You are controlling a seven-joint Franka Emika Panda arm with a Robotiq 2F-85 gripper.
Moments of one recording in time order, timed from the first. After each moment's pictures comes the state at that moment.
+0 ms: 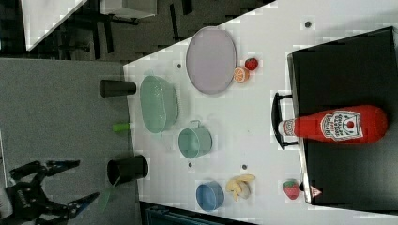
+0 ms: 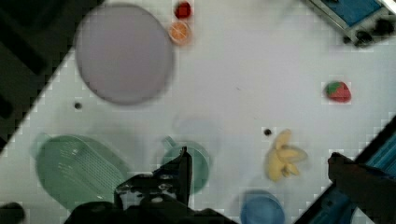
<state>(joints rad) -0.01 -0.46 -0.04 -1.85 0.03 -0.04 0.08</state>
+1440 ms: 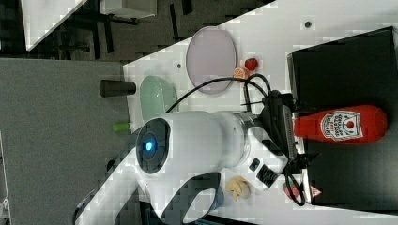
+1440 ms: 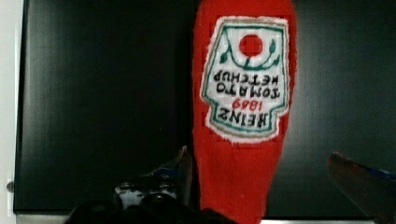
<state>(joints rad) -0.09 0.25 -0.61 -1.90 0.01 0.56 0.08</state>
